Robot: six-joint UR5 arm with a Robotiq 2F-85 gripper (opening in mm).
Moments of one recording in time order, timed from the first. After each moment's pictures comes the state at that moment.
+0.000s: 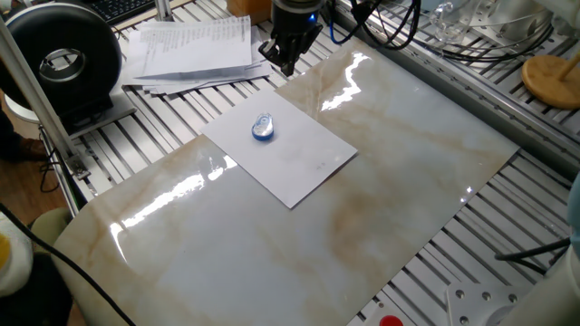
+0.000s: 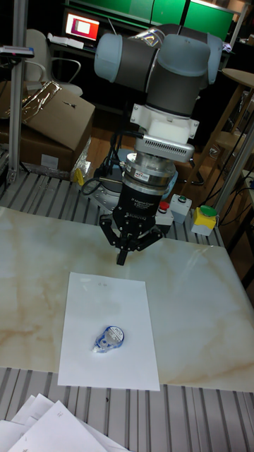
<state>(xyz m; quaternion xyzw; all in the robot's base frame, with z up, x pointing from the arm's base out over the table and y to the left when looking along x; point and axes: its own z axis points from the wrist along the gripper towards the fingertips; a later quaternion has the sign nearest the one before) 0.593 0.006 0.188 0.00 1.00 -0.01 0.08</state>
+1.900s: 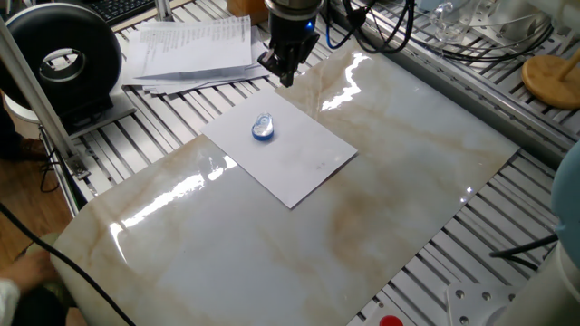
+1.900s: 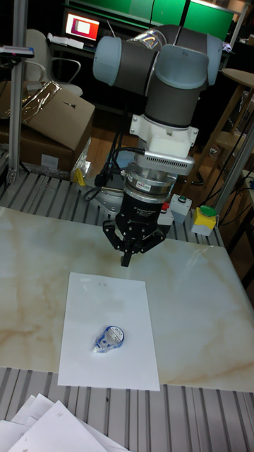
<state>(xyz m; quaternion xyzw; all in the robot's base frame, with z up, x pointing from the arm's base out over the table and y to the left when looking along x) 0.576 0.017 0.174 -0.03 1.00 0.01 0.04</state>
